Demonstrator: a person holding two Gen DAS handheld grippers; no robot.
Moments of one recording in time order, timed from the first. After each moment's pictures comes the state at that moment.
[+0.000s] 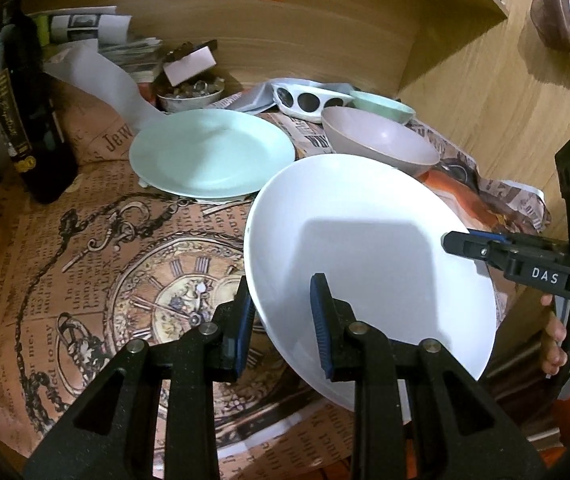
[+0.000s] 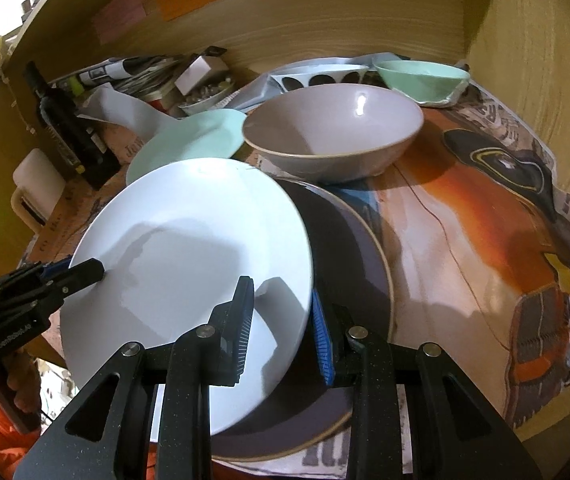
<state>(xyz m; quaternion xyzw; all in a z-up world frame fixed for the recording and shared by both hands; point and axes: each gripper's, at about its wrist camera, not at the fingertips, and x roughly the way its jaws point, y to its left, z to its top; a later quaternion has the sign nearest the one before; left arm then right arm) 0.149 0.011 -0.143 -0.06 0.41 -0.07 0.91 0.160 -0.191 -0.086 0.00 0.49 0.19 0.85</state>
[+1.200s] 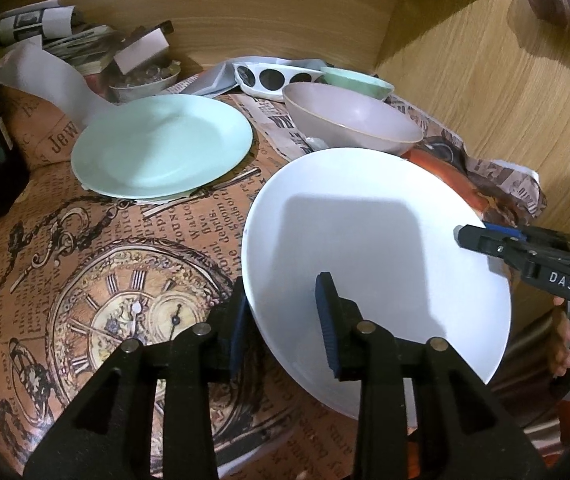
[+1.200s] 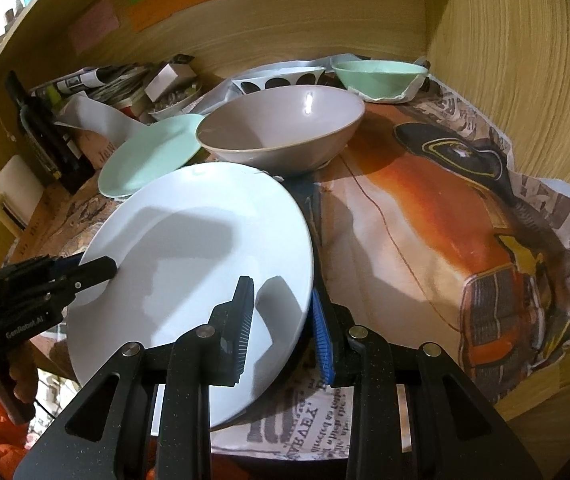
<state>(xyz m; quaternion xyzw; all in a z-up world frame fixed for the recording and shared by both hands) 0.178 -0.018 -0.159 -0.05 0.43 -0.11 0.89 0.152 -0.214 -0.081 -0.01 0.48 0.14 0.86</state>
